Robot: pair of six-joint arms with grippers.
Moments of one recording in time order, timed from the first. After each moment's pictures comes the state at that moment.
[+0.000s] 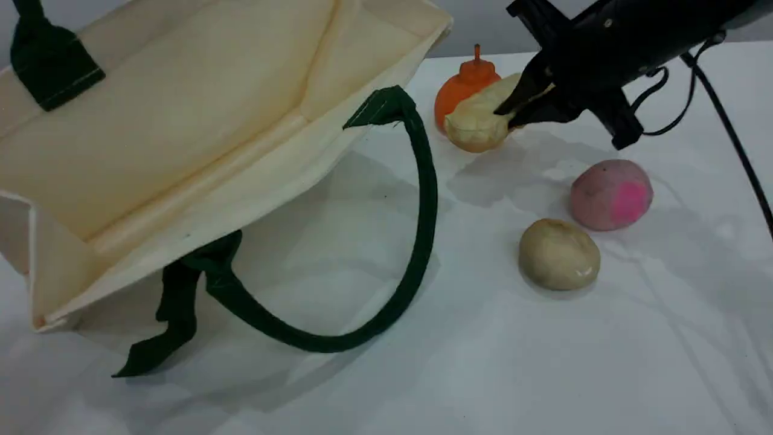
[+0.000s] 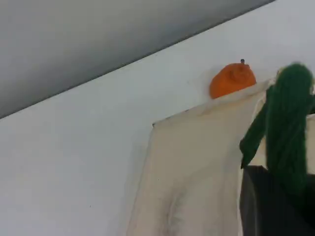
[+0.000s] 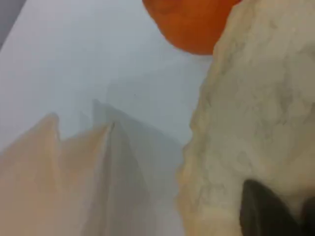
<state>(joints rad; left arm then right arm) -0.22 1.31 -1.35 -0.31 0.82 0.39 0.24 2.09 -1.12 1.50 0.45 -0.54</state>
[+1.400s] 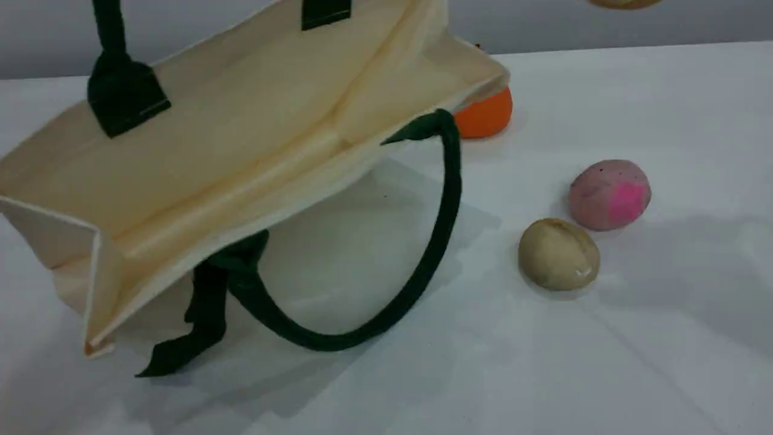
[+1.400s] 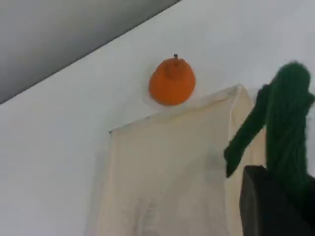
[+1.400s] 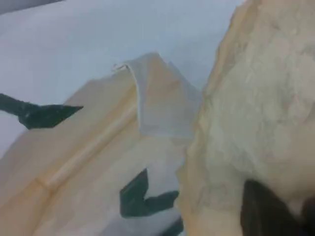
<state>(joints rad) -0.33 1.39 -1.35 -0.42 0.80 0.49 0.14 1.36 -0.88 0.89 0.63 -0.52</state>
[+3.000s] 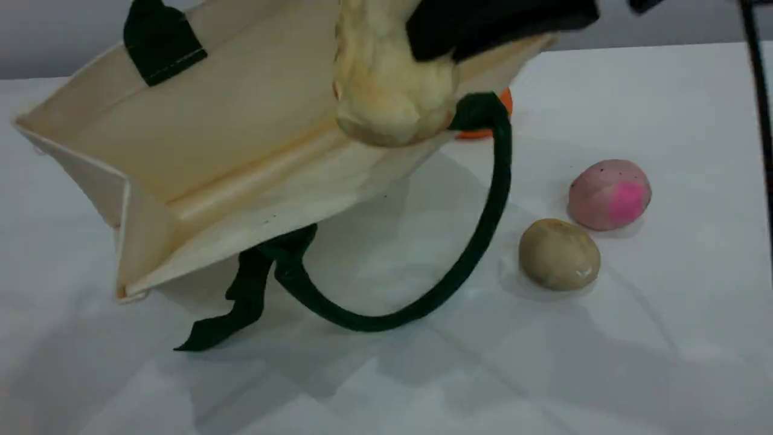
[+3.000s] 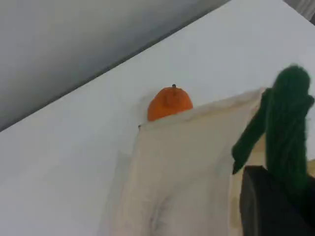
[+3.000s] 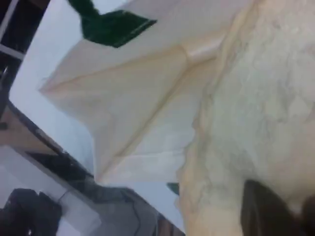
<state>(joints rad) -0.33 1.44 -1.45 -0.45 0.80 0.48 0.56 1.49 -0.88 1.07 0.57 -0.63</state>
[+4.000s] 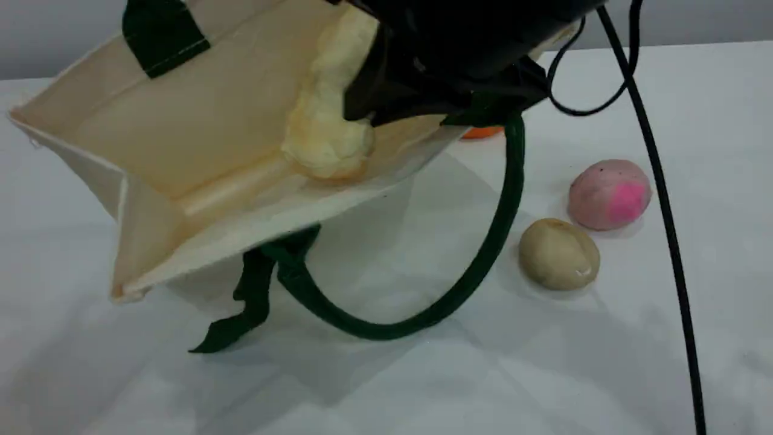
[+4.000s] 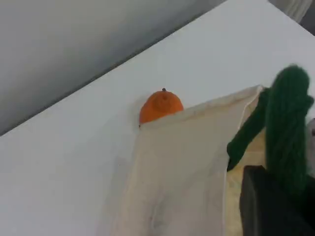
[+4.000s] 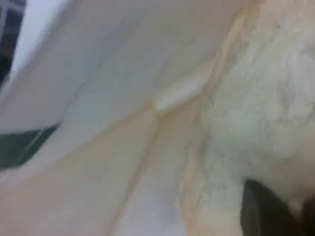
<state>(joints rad) -0.35 1.41 -1.45 -0.44 0.82 0.48 0.63 1.78 -0.97 1.42 0.36 -0.76</state>
